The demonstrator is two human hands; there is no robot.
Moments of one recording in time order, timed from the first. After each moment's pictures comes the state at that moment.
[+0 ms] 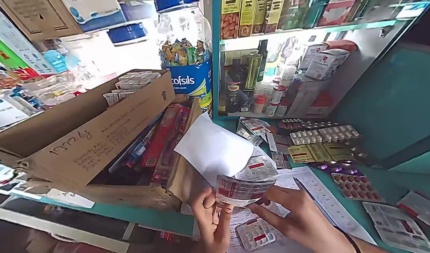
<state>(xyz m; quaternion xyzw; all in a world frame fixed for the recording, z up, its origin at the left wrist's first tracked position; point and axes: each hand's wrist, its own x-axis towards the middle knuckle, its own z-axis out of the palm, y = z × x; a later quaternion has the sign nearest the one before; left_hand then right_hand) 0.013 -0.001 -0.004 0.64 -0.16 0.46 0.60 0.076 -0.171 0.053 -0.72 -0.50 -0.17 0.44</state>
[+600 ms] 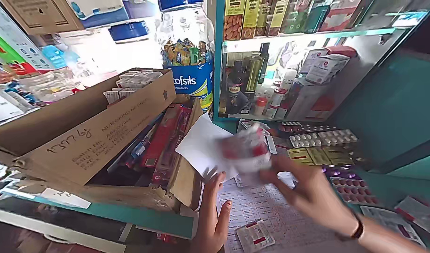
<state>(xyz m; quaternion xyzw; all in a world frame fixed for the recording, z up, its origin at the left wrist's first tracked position) 0.016 0.017 -0.017 0.73 -0.17 0.35 0.56 0.110 -0.178 0.081 -0.79 -0.45 -0.24 0.35</state>
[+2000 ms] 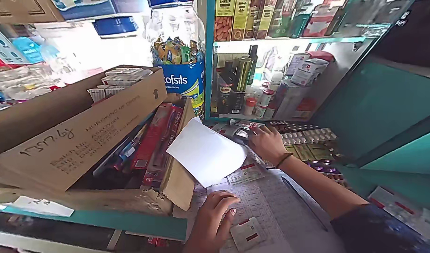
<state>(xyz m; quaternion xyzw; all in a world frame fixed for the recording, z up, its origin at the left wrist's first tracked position) 0.013 0.021 -0.030 0.83 -0.21 0.26 0.45 0.239 -0.167 0.047 -0.94 -0.31 -0.16 -0.01</state>
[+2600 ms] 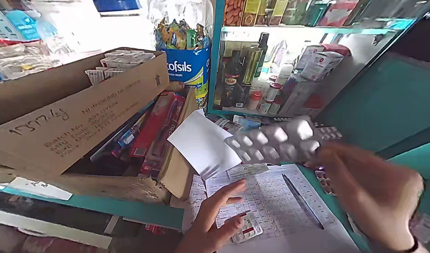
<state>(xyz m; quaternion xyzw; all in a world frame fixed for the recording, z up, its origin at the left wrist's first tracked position) 0.007 0.013 -0.005 0.64 -0.30 0.15 0.69 0.092 -0.227 0.105 -0.79 -0.33 -0.31 0.41</state>
